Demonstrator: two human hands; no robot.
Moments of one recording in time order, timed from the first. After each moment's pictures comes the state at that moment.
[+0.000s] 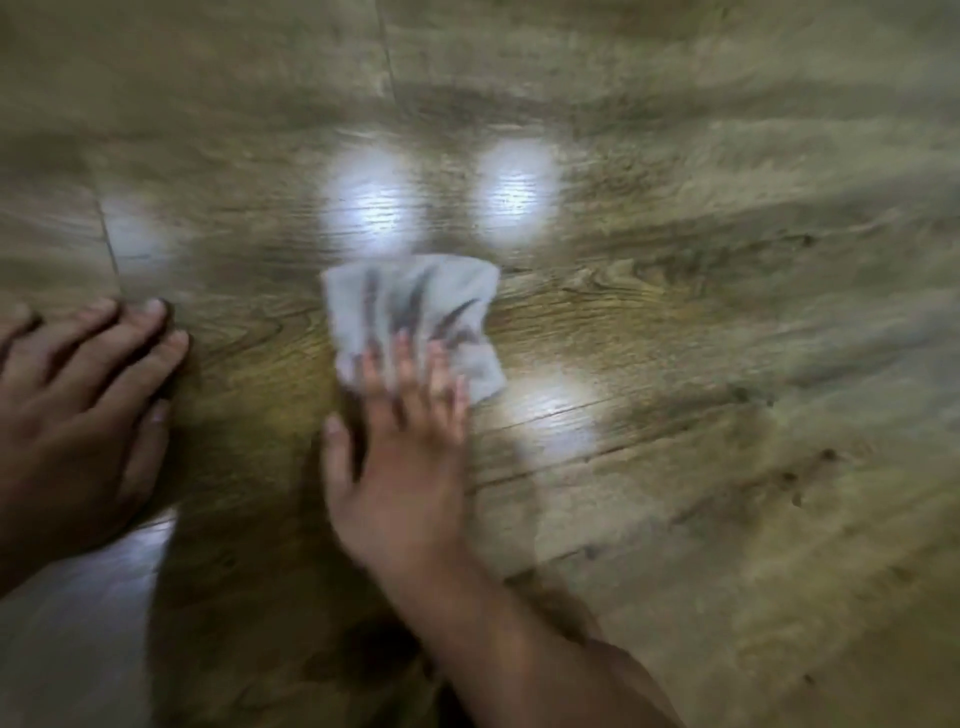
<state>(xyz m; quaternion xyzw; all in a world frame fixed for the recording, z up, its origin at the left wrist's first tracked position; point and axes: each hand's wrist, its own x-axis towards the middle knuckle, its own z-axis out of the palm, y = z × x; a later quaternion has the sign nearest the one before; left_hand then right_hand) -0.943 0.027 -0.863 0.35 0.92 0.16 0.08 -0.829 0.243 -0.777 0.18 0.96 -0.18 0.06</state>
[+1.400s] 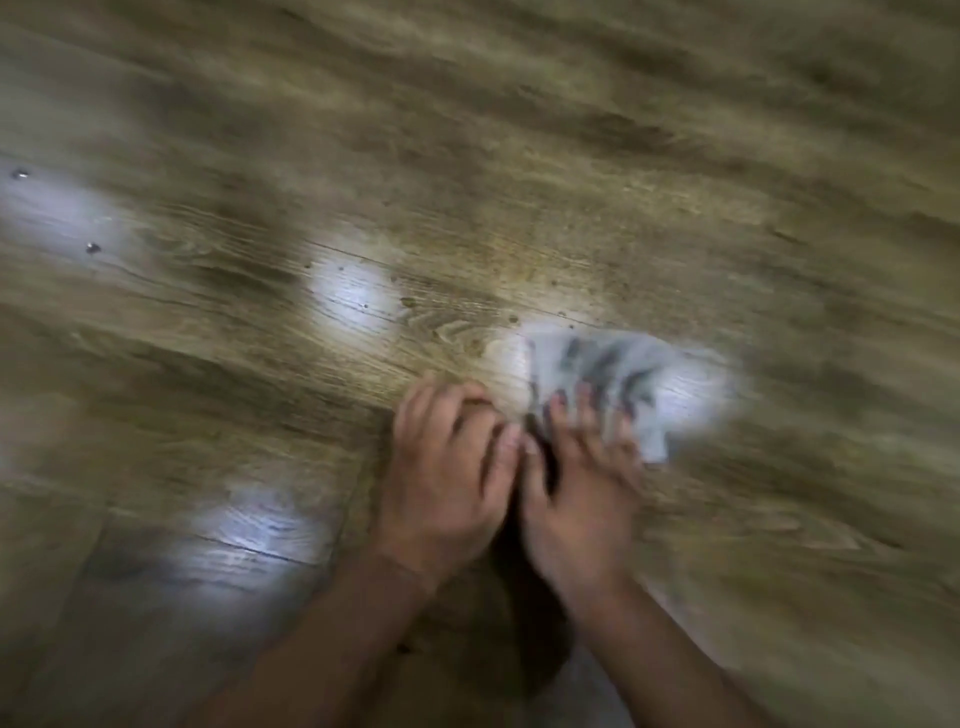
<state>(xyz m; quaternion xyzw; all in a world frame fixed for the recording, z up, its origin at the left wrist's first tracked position) -0.971 -0.017 -0.794 0.08 0.92 0.34 -0.16 -0.957 0.111 -0.784 0.08 0.99 -0.14 0.06</state>
